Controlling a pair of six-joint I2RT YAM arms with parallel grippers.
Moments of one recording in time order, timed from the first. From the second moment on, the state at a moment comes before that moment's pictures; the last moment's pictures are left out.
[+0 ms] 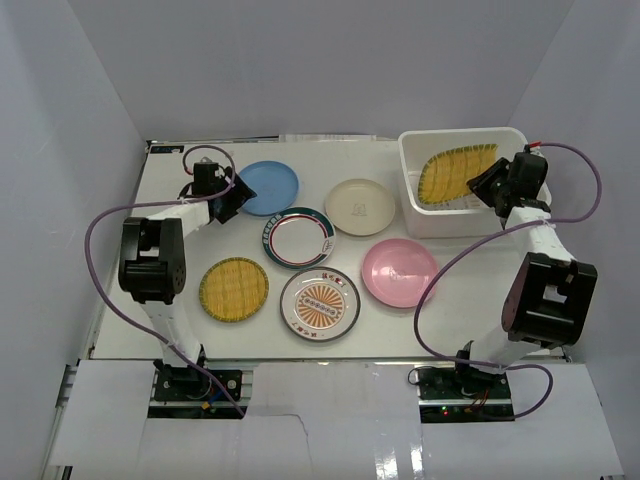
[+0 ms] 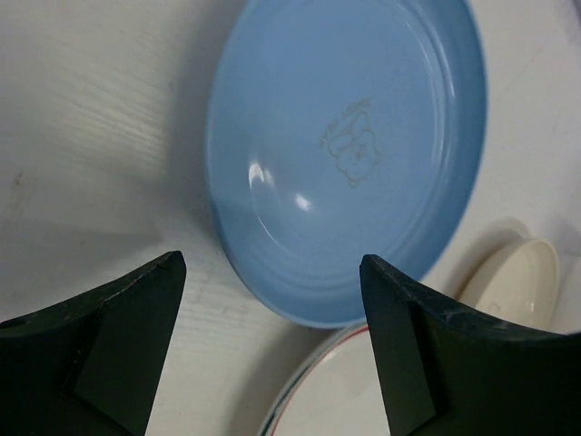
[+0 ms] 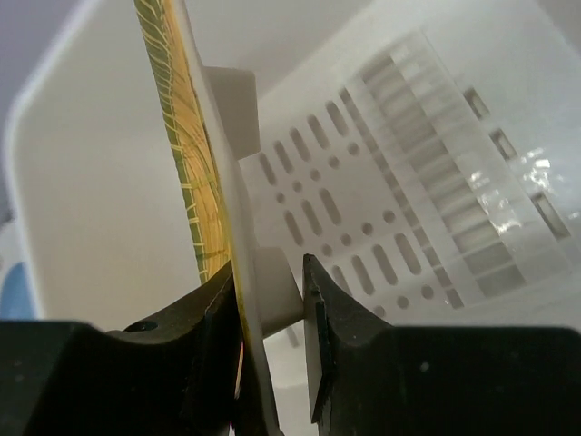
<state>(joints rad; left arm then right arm) -0.06 1.88 1.18 -0.01 0.11 -0.76 -0.21 1.53 1.09 -0.04 -0.19 0.56</state>
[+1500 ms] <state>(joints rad) -0.18 1.31 0.86 -0.02 0.36 -0.64 0.59 1.68 1.35 -0.06 -0.27 0.40</state>
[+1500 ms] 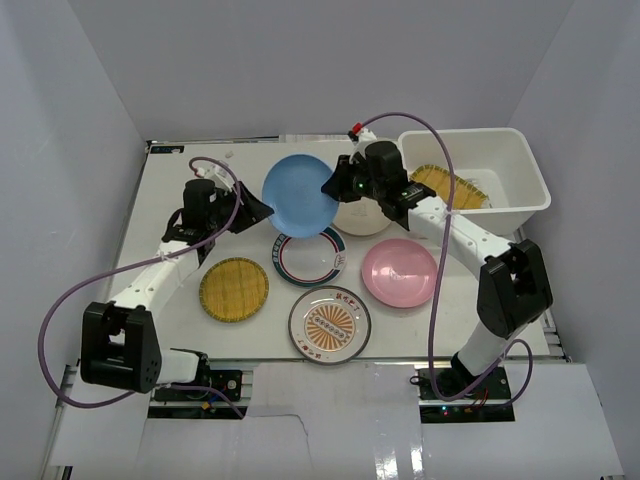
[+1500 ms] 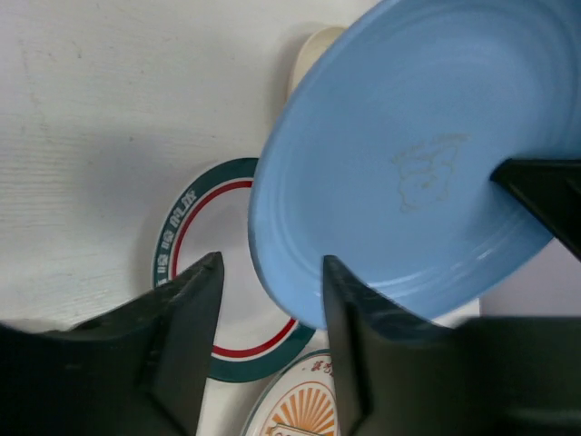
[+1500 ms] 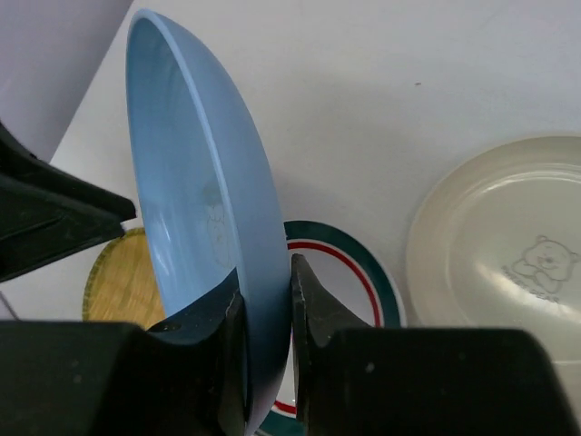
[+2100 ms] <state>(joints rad) -0.28 1.78 1.17 -0.30 0.33 -0.45 -0.15 1.38 1.10 -0.08 -0.03 0.41</state>
